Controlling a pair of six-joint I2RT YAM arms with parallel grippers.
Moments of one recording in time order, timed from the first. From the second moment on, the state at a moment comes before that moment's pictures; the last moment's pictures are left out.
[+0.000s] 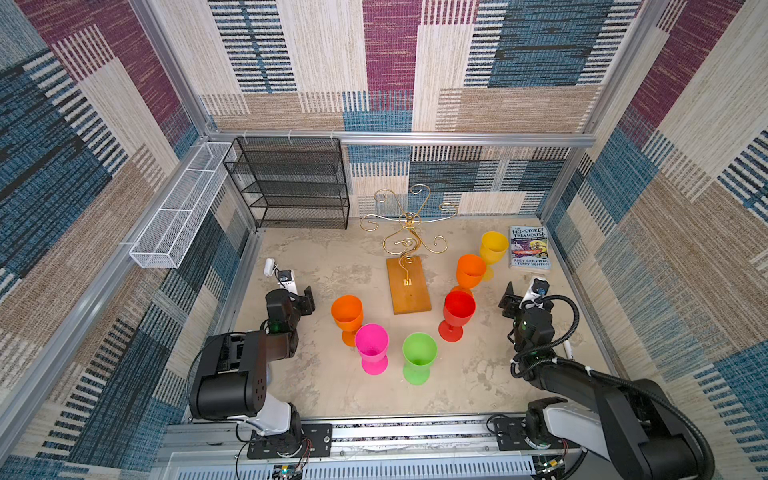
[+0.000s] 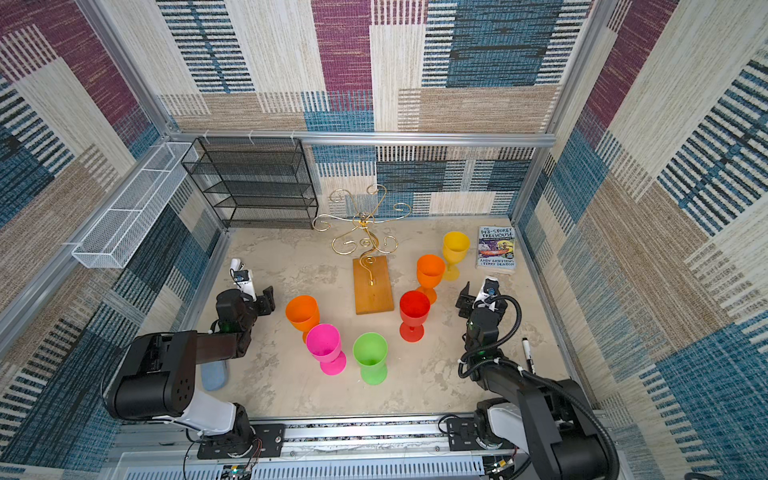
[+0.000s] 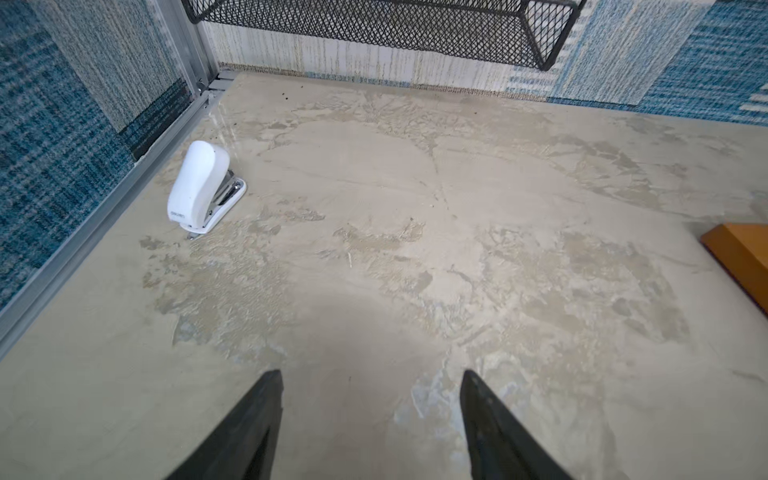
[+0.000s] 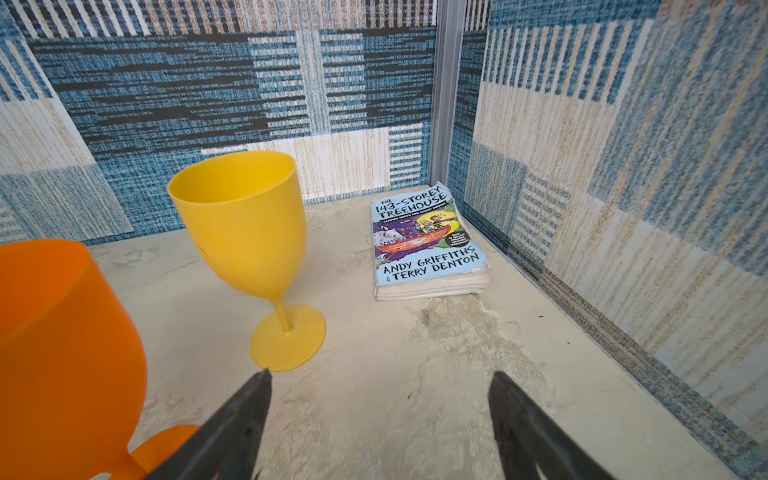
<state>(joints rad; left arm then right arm) 0.08 1.54 0.41 0.73 0.03 -0.05 0.15 1.23 0.18 0.90 0.45 0.09</state>
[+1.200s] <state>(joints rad) 0.08 1.54 0.41 0.75 0.03 -0.05 0.04 1.49 0.24 1.14 0.24 0.04</state>
